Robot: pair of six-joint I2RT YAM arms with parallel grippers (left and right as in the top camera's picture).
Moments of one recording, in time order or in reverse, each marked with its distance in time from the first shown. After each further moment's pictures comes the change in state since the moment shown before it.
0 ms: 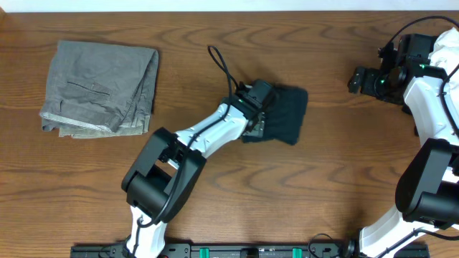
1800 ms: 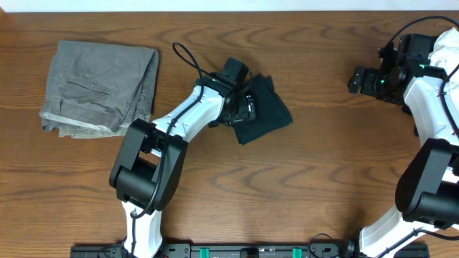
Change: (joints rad) left arm 0.163 0.008 0.068 -0.072 0.378 -0.178; right arm 0.000 0.000 0.000 0.000 0.000 0.000
